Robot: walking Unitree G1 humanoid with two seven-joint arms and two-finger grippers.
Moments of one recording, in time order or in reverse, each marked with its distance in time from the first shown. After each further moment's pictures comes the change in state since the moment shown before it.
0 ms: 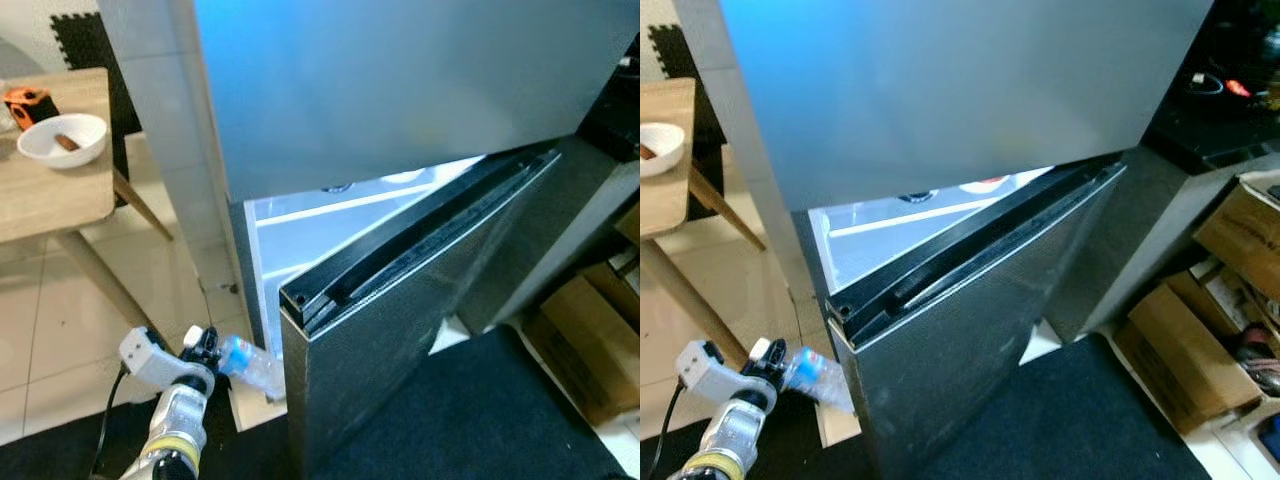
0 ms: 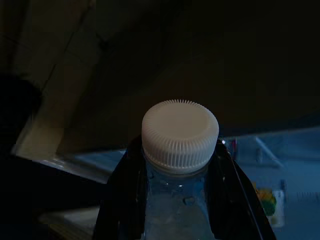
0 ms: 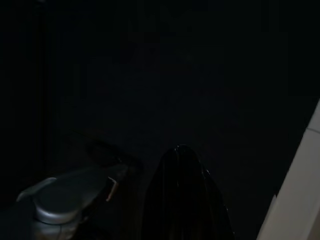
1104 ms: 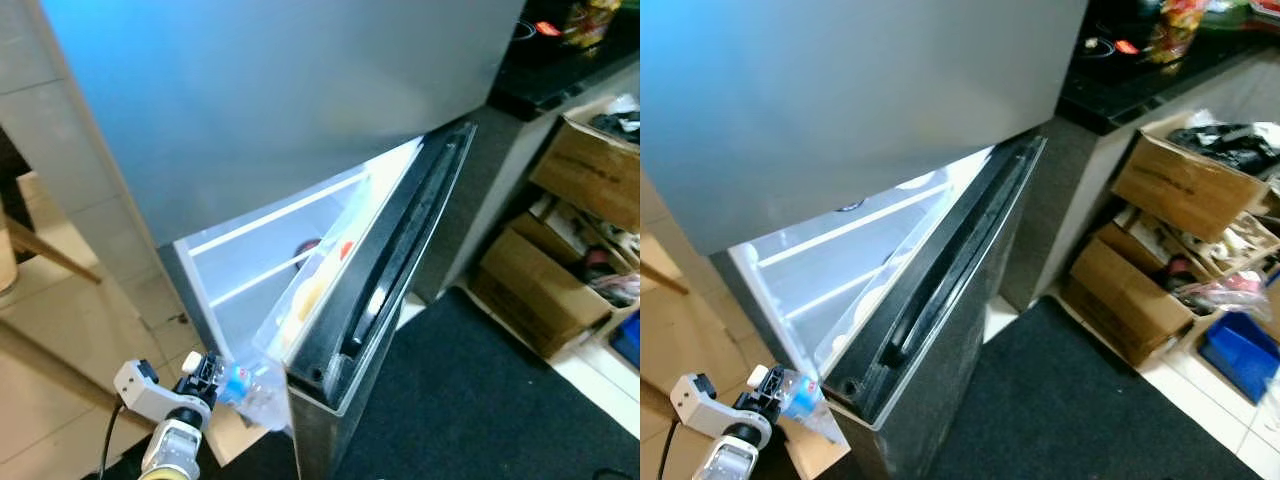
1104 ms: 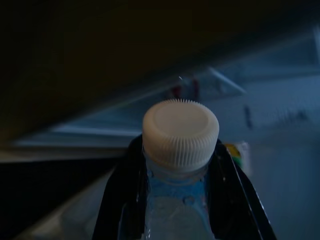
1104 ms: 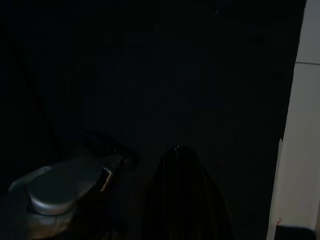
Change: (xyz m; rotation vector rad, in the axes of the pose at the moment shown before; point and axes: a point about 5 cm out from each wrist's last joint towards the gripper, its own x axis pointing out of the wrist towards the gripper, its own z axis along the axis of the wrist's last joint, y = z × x) left arm -0.017 0.004 -0.033 -0.060 0.112 -0.105; right arm 0.000 -0.001 -0.003 -0.035 0.017 -0.019
